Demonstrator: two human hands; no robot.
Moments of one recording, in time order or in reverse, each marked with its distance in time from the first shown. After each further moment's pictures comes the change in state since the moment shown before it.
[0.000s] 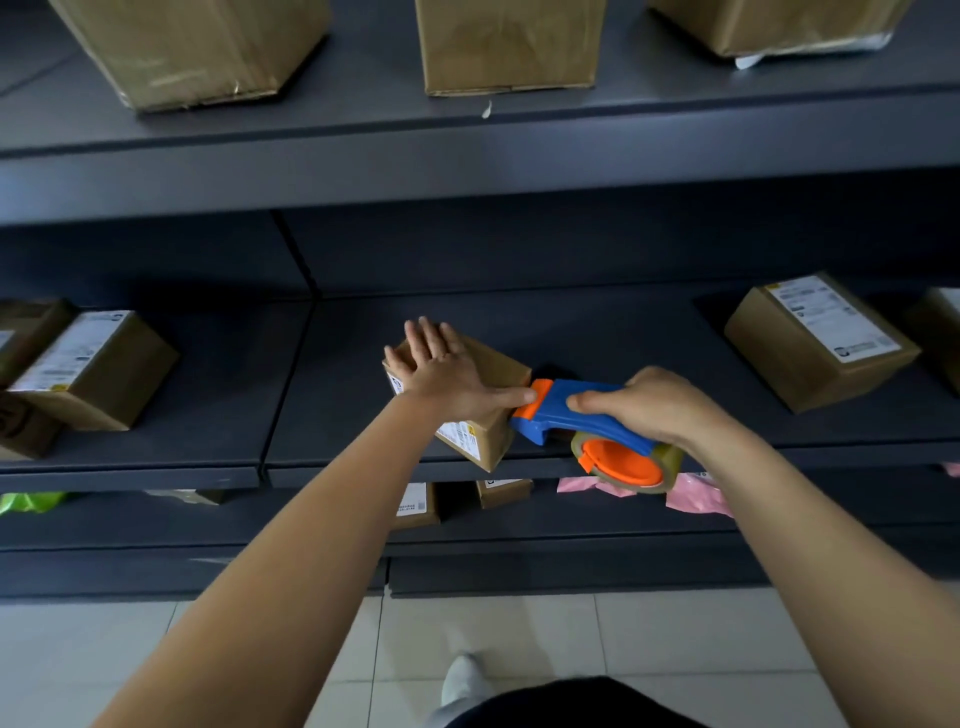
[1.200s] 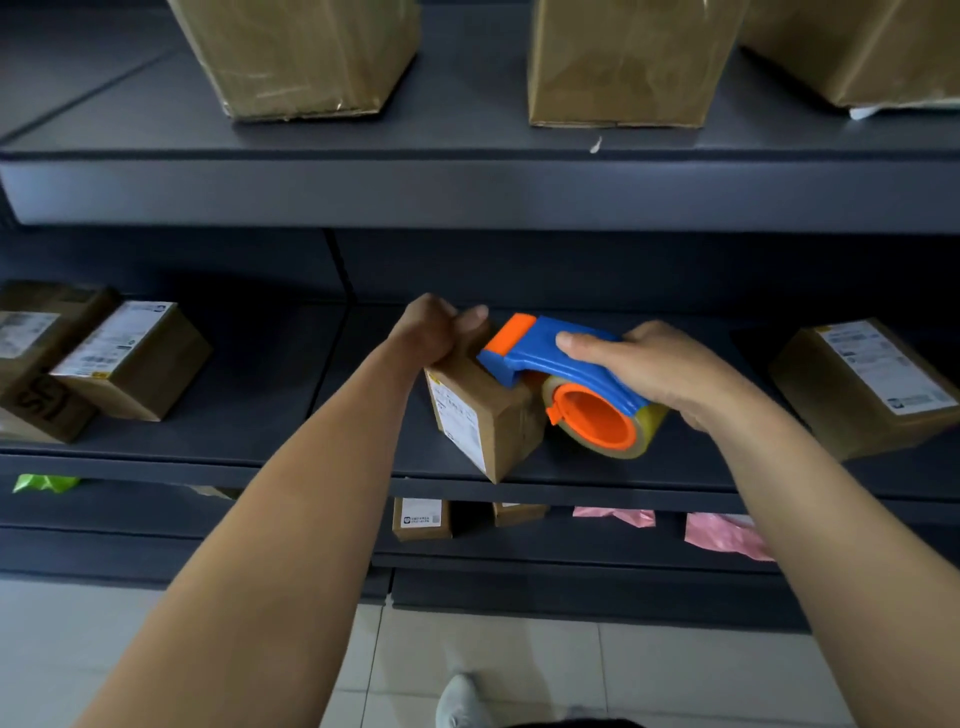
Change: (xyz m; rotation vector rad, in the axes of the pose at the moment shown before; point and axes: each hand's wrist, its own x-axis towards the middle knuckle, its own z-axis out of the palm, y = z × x) left_hand 0.058 -0.057 -0.053 -0.535 0.185 0.047; right_hand -0.010 -0.078 -0.016 0.190 0.085 -0.192
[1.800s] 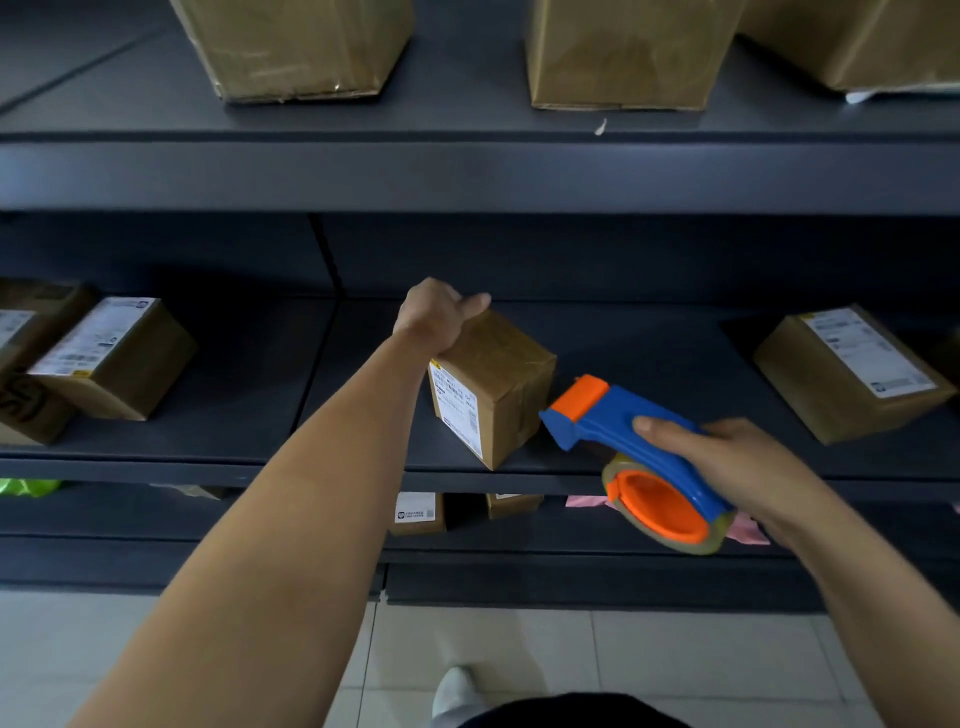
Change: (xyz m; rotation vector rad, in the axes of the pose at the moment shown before) left_hand 0.003 0.005 0.008 -0.145 0.063 -0.023; right_hand -0.063 0.065 -0.004 0.174 -0.053 0.208
